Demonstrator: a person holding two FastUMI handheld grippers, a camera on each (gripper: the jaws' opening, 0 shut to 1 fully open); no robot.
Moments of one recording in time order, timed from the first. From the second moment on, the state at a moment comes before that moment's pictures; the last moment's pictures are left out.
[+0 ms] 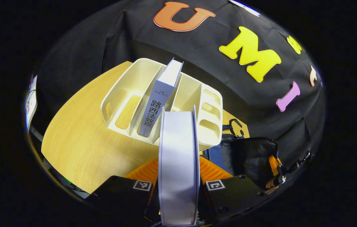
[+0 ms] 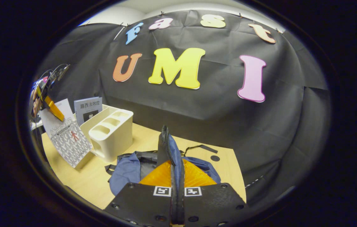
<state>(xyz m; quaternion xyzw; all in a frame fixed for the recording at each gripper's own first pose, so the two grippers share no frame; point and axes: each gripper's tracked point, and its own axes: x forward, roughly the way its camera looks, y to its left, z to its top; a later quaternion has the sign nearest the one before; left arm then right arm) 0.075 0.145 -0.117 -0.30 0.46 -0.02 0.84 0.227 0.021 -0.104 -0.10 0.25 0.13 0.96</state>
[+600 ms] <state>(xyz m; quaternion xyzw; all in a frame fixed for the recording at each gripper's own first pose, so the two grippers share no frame) 0.060 0.029 -0.116 -0.37 0.46 -0.13 0.80 0.232 0.014 -0.099 -0.10 0.25 0.12 0.95</state>
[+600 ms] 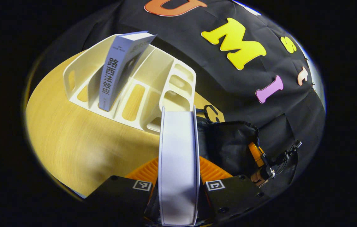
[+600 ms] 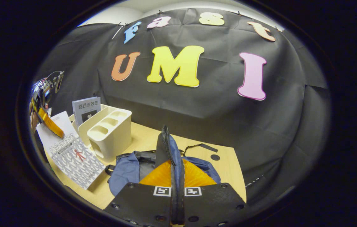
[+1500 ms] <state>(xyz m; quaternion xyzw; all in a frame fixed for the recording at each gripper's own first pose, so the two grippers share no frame) 0.156 -0.148 -0.150 -0.52 0.42 -0.15 0.73 0.243 -0.007 -0.055 -0.10 0.23 0.12 0.96</state>
